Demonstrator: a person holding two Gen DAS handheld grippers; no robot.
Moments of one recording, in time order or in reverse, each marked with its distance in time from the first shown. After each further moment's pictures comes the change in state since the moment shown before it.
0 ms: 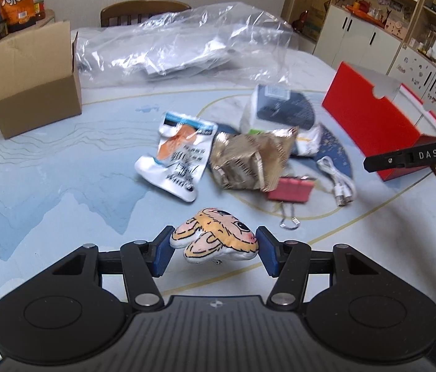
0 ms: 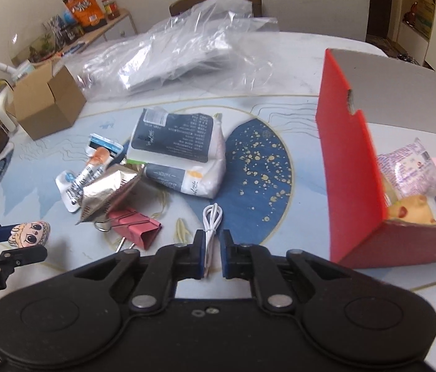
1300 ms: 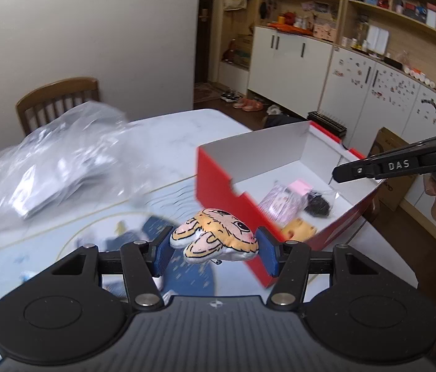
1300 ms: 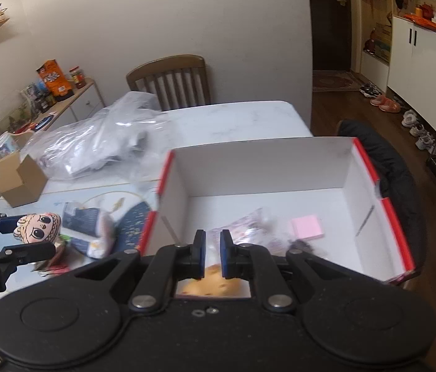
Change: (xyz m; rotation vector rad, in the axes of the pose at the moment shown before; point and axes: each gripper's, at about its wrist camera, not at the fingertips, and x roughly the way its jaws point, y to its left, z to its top) left arm 0.019 -0.209 0.116 0.250 -0.151 -0.113; right arm -0.105 -0.168 0.033 0.062 -0.194 -0.058
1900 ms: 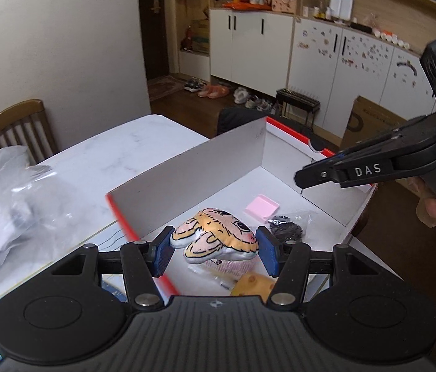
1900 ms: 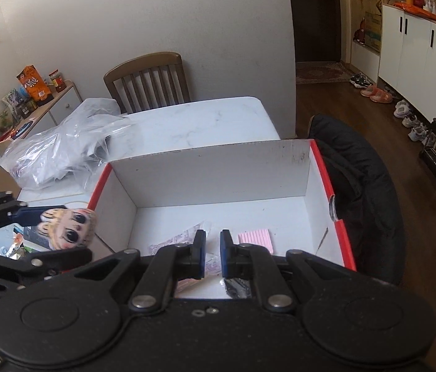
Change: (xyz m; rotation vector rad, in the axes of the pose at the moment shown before) left arm 0.096 -0.077 0.055 0.160 0.064 -0.067; right arm 0.030 -0.071 0.021 0.024 0.027 -0.006
